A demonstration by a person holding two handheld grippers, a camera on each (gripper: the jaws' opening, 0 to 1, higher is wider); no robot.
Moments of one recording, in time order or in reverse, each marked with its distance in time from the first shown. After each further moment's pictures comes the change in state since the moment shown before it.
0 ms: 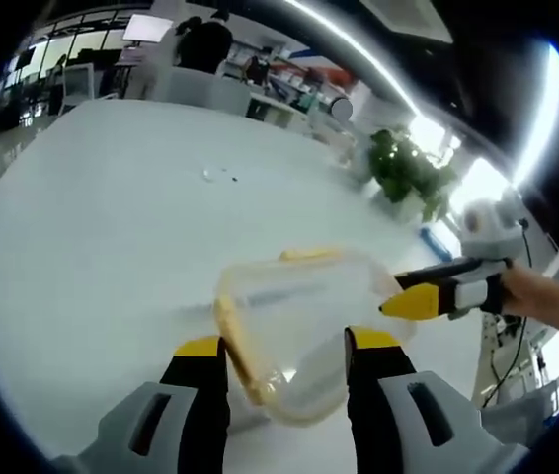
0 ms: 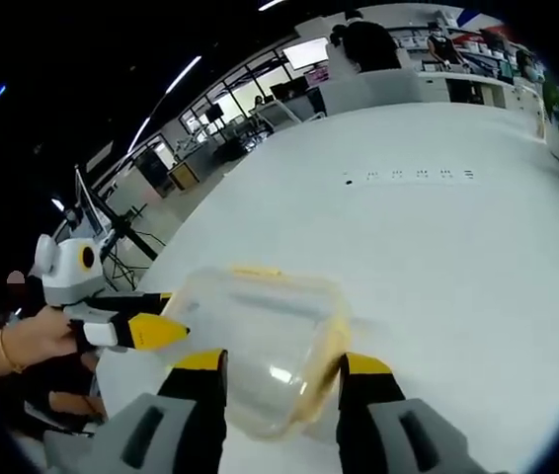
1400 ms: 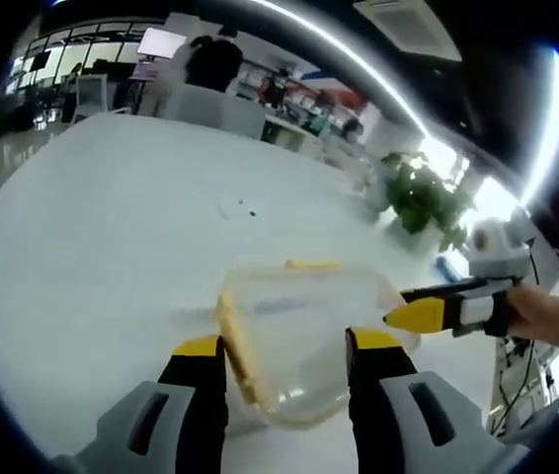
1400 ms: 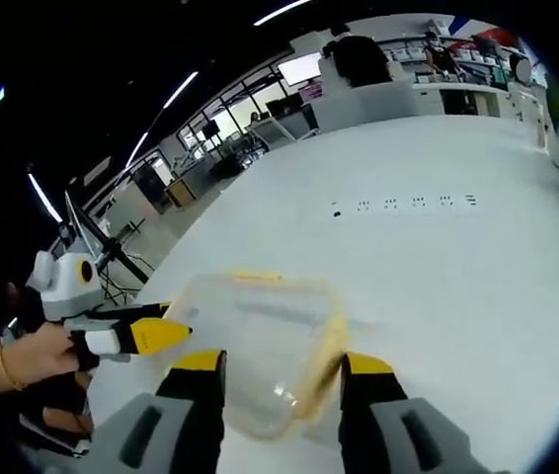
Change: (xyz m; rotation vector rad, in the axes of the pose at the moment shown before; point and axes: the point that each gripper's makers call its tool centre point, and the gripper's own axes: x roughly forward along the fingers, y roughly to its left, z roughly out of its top) left arm 0.030 0.020 0.040 -0.035 -0.103 0.034; right arm 0.020 -0.025 0.042 0.004 -0.068 -0.003
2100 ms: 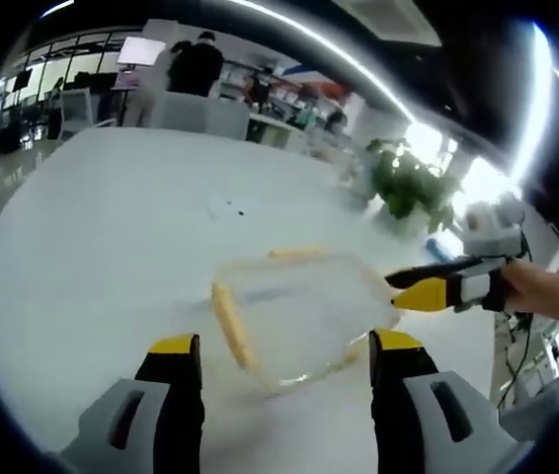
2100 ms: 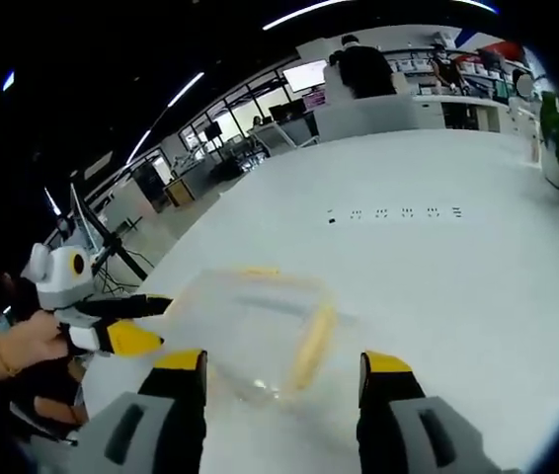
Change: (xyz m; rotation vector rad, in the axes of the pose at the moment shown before) left arm -0.035 -0.014 -0.007 0.120 0.026 -0.023; right arm -0.033 0.002 -0.009 -0.043 -0.029 -0.031
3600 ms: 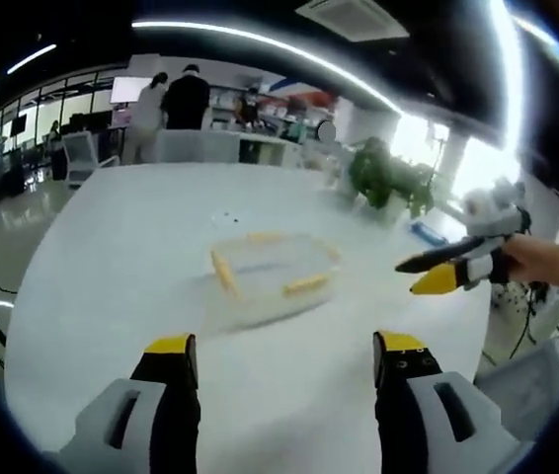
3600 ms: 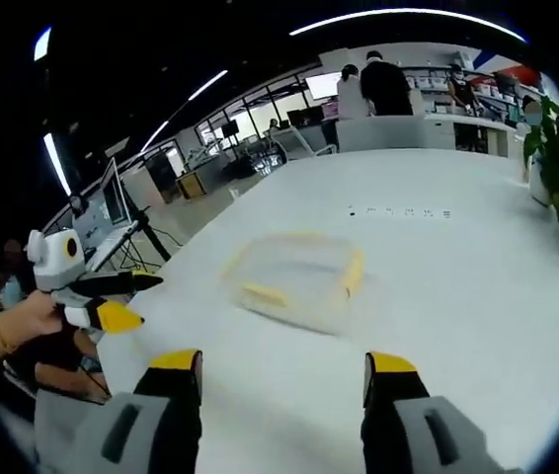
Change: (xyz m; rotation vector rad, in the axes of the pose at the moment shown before) left arm -0.109 -0.041 -0.041 0.112 -0.070 0.058; right arm -0.083 0.057 -0.053 -0.102 -0.013 0.013
